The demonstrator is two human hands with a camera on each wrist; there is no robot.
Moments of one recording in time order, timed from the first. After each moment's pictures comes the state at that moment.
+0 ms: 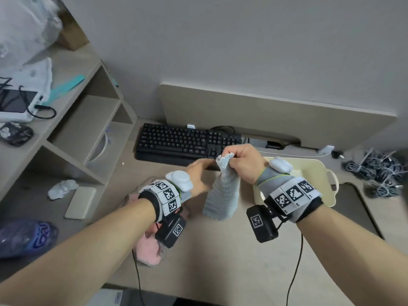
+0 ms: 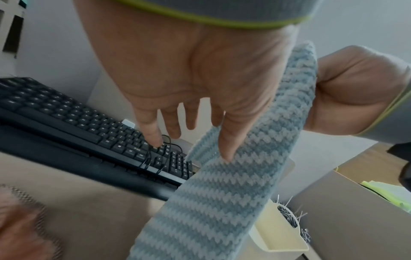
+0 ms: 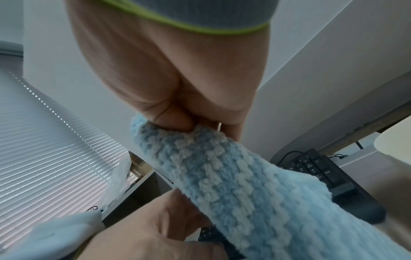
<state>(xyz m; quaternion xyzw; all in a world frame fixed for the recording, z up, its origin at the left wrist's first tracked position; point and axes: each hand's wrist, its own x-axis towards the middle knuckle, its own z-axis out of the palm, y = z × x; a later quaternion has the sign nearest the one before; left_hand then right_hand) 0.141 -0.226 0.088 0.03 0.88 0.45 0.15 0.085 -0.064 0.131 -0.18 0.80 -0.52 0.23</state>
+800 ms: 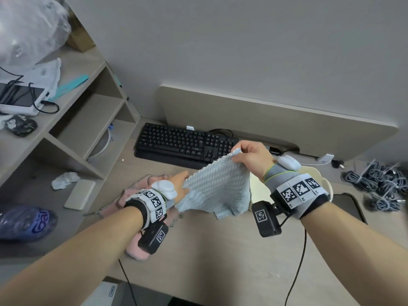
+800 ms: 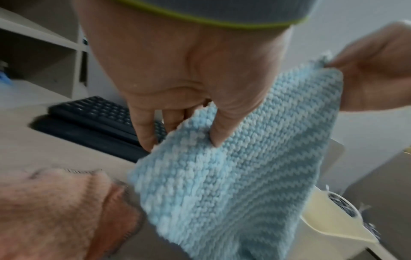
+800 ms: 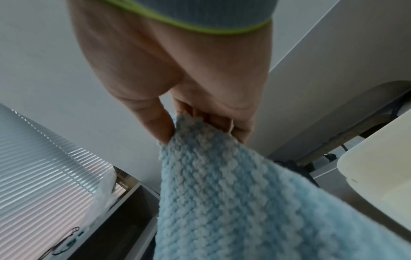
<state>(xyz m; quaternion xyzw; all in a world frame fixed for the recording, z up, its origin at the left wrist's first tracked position) 0.159 -0.231 0.055 -0.10 0.94 0.25 0.23 0.058 -0.015 0.137 -0.07 0.80 -0.54 0.25</state>
